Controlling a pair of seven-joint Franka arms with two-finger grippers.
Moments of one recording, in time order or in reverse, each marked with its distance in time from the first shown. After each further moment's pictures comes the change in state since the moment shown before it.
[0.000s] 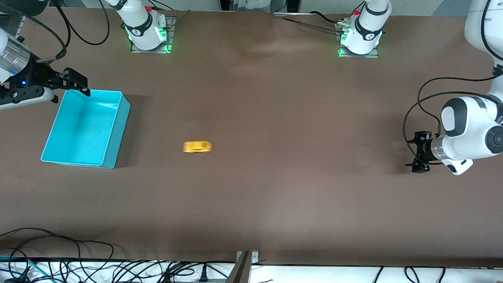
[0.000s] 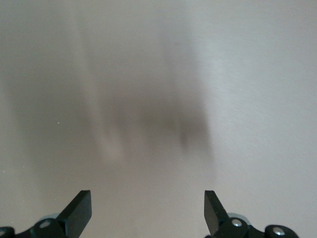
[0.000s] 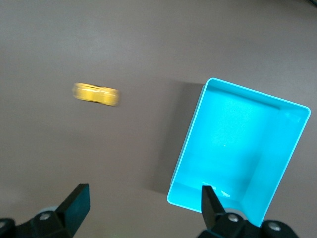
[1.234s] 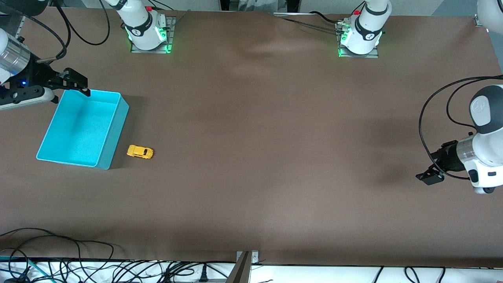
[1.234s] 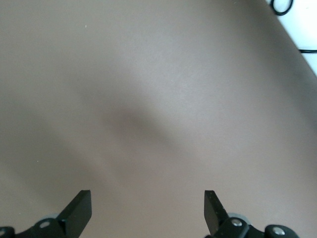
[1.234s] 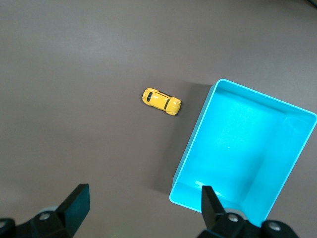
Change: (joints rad) left arm -0.010 -0.022 -0.093 0.308 0.000 -0.204 0.401; right arm 0.001 0.003 0.003 0.008 0.000 0.000 -0.003
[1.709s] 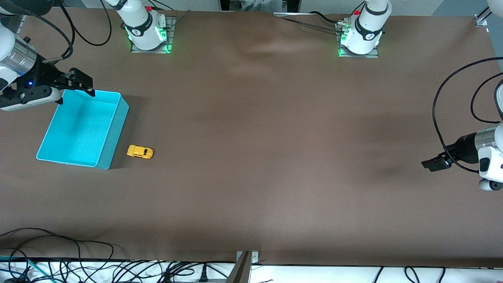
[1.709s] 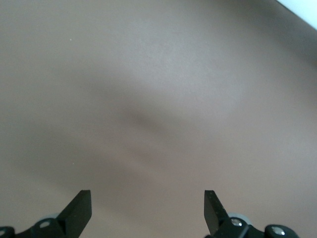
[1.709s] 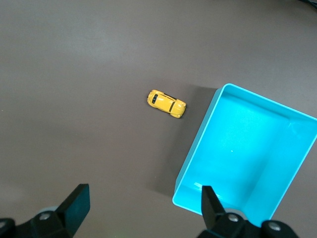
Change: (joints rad) left arm -0.007 -0.006 -0.022 0.141 0.000 -0.236 0.342; right arm 0.003 0.006 0.021 0.005 -0.001 0.001 0.000
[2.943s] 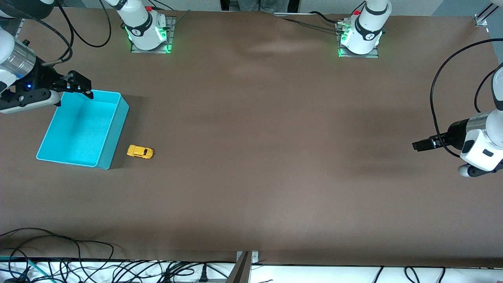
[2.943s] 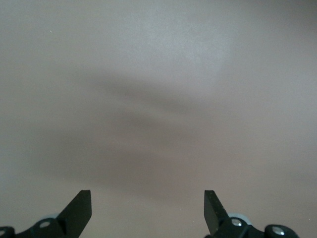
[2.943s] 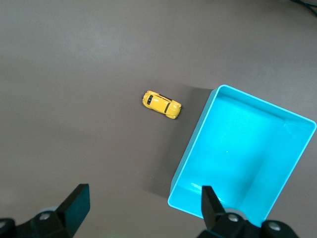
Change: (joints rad) left arm -0.039 -0.050 -0.006 0.002 0.000 -0.133 0.149; right arm -0.001 0.021 -0.002 0.014 -0.016 0.003 0.000
